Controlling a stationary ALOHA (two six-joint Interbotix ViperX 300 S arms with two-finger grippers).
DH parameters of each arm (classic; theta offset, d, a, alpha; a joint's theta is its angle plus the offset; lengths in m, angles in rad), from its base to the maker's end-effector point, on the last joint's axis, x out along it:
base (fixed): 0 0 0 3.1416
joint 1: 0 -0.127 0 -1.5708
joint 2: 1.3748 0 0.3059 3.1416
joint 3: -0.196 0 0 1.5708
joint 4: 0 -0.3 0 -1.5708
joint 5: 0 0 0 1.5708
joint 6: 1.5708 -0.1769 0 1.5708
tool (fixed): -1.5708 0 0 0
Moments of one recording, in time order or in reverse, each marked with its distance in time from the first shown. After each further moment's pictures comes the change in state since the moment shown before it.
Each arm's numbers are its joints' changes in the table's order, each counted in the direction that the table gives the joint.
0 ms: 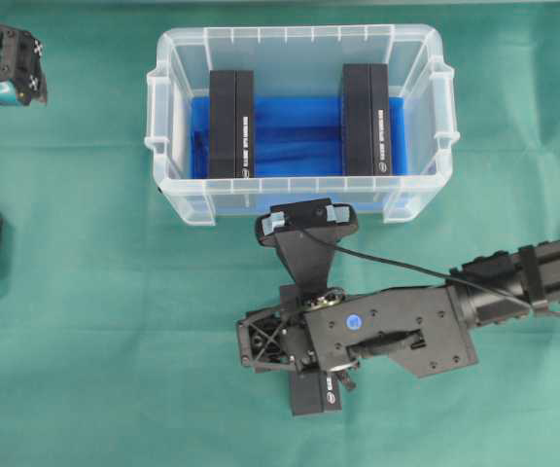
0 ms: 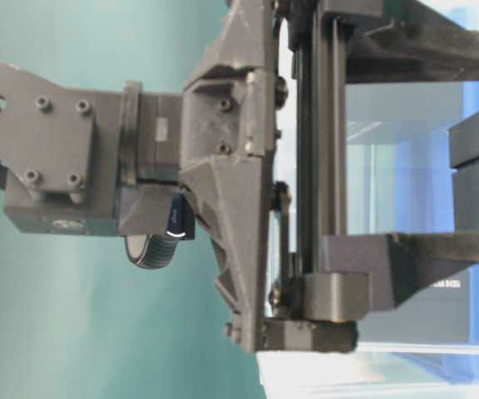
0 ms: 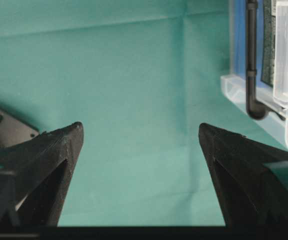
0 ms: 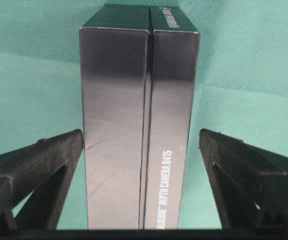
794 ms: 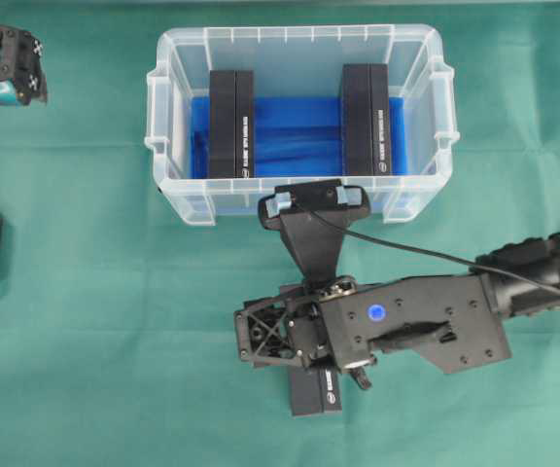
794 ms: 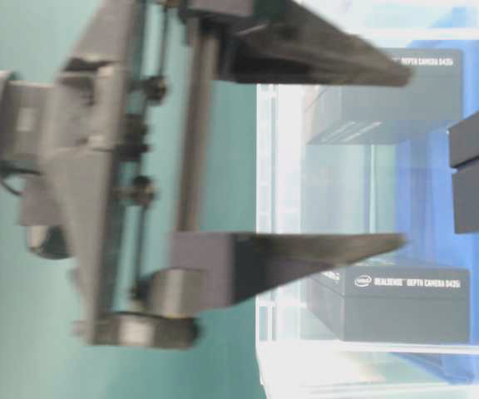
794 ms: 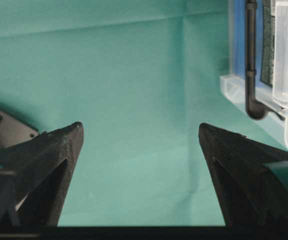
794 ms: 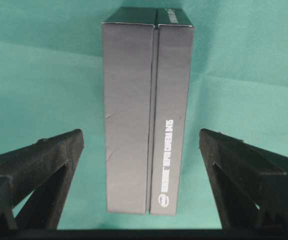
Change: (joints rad) left arm 0.000 0.002 0.000 0.000 -0.002 0.000; right arm 0.000 0.063 -0.086 0.029 0.110 -0.005
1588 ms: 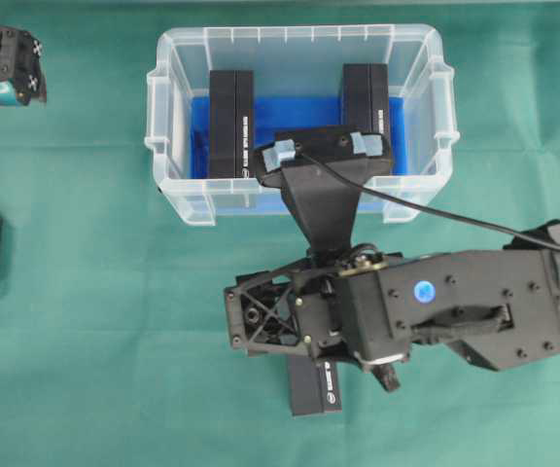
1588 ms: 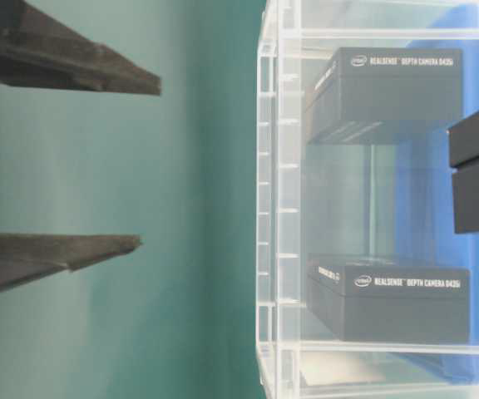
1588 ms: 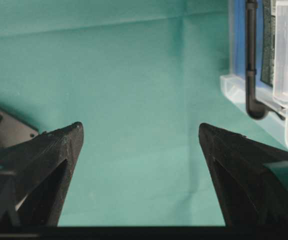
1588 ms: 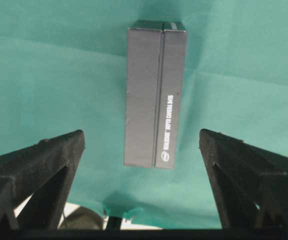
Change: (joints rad) left arm 0.000 0.002 0.002 0.000 0.000 0.000; right arm 0.000 0.014 -0.301 0.048 0.298 0.069
